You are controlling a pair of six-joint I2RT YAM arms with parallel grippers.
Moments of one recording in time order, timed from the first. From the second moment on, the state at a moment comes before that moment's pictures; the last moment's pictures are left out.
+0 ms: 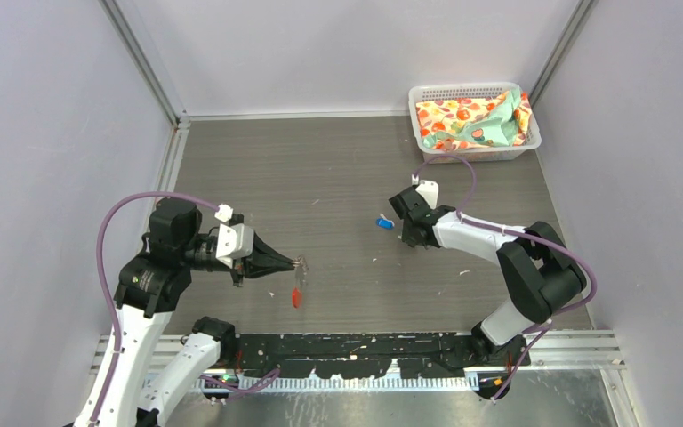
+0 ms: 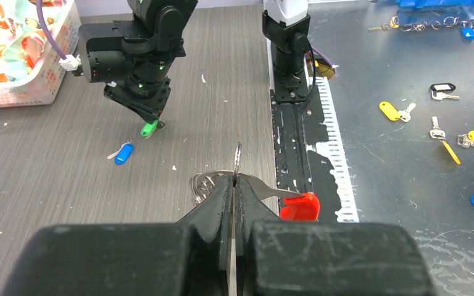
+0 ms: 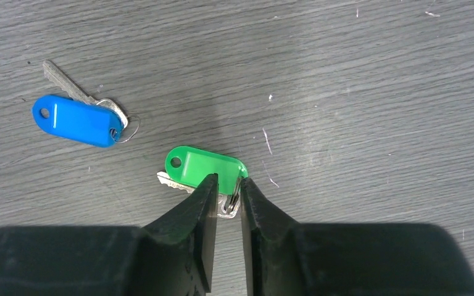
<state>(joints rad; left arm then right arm) -0.30 0.69 1.05 -0.82 1.21 0.52 0.59 1.57 0.84 -0.36 0.45 0.65</state>
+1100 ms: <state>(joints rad) -0.30 0.65 0.94 -0.59 1.01 0.40 0.75 1.14 1.26 -0.54 -0.54 0.50</state>
